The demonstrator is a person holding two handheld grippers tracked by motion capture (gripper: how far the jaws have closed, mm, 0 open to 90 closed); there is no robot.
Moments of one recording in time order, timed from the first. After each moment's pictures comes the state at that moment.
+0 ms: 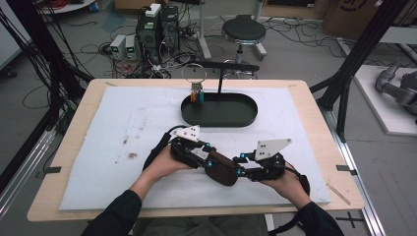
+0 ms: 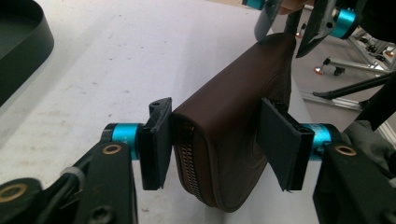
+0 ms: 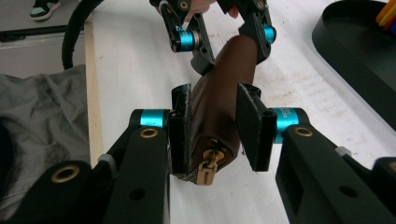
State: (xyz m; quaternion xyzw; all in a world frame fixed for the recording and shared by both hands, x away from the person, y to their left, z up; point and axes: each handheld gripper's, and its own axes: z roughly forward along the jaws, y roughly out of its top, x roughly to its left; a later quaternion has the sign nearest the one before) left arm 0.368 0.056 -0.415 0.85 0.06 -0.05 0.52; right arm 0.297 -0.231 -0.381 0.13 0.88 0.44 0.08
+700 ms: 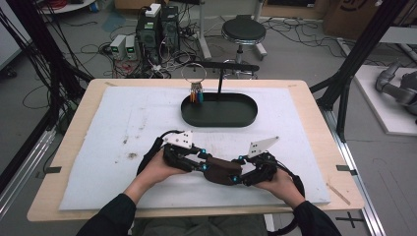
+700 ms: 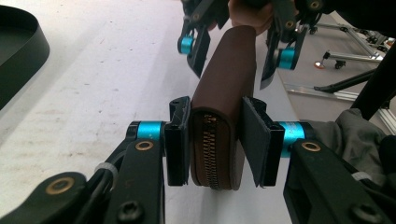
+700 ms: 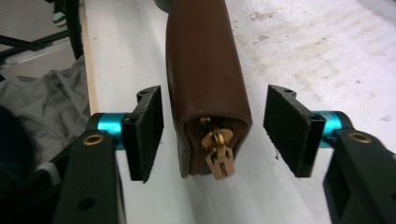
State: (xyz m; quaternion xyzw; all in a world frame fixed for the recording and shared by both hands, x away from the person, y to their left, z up) left arm 0.348 0.071 -0.411 0.85 0.04 -0.03 0.53; right arm 0.315 -0.222 -0.416 0.19 0.89 0.41 -0.01
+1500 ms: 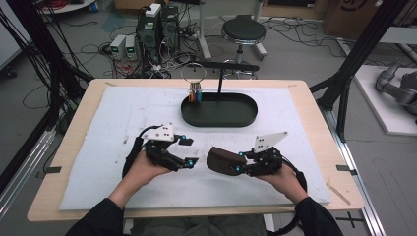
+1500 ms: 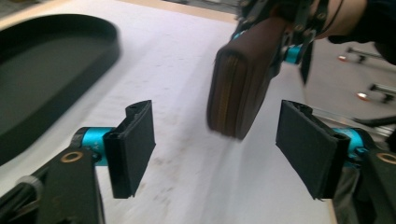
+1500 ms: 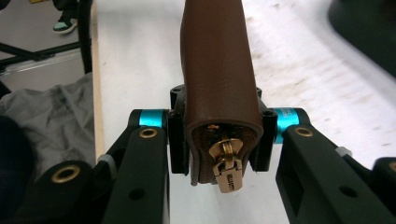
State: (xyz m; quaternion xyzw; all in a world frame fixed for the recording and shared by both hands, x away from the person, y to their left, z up) left arm 0.330 0.124 -0.382 0.82 0.15 0.05 0.54; right arm 0.319 -0.233 -0.391 0.16 0.88 0.45 0.02
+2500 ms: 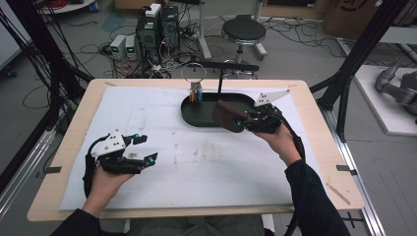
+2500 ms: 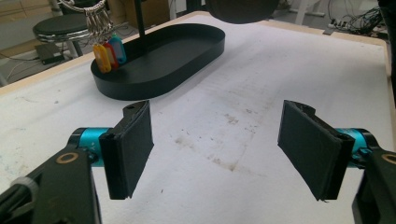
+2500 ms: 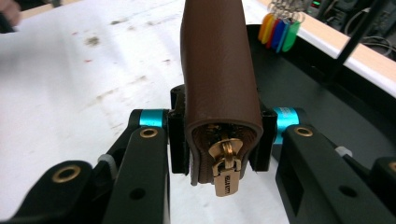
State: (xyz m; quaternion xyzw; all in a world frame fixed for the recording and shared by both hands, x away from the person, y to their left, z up) left arm 0.296 0.216 -0.392 0.77 0.25 0.19 0.55; right arm 0.407 -0.231 -0.337 0.25 0.86 0.44 0.10
